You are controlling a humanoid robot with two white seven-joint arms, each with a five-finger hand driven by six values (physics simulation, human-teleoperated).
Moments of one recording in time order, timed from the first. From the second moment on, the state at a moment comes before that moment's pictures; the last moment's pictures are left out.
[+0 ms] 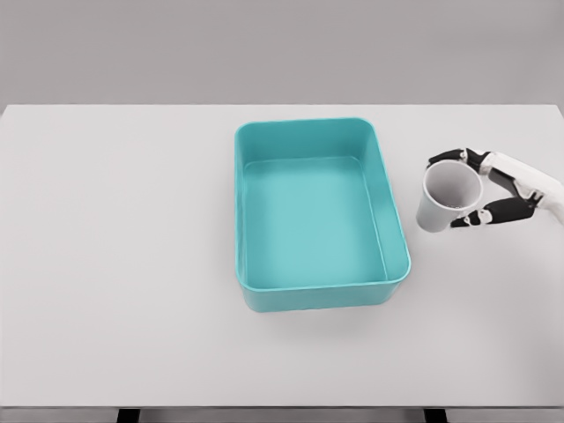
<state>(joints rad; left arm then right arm) 0.05 0.00 -0.11 -0.11 0.32 -0.07 -0.14 -0.44 -0.91 0.59 -1.24 -0.59 -0.61 0.61</state>
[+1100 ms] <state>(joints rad) 0.05 0.00 -0.11 -0.11 0.32 -0.07 -0.14 -0.45 -0.76 0.39 -1.35 -0.48 -0.61 0.61</state>
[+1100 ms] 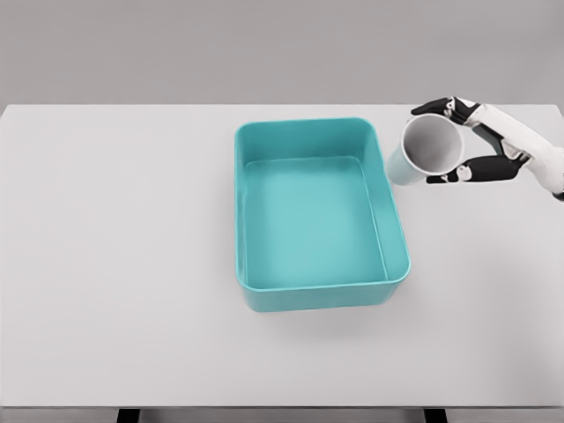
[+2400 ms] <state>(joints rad) 0.05 0.00 -0.11 -0.11 0.32 -0.07 -0.14 -0.50 -0.53 0.52 -1.75 0.70 -0.48 0.61</state>
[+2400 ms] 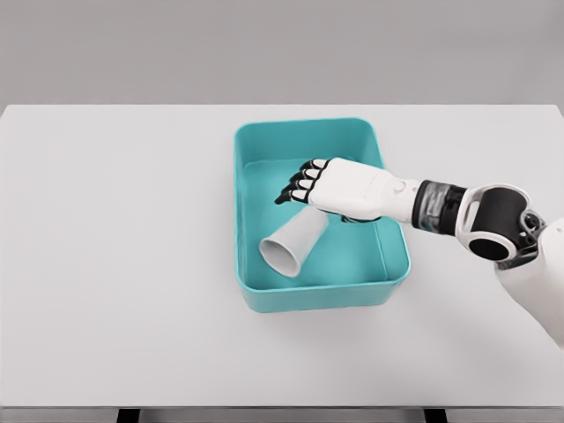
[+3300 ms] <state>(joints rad) 0.05 0.00 -0.11 -0.11 0.32 -0.07 -0.14 -0.18 -0.53 -0.17 -1.49 -0.09 -0.48 0.61</state>
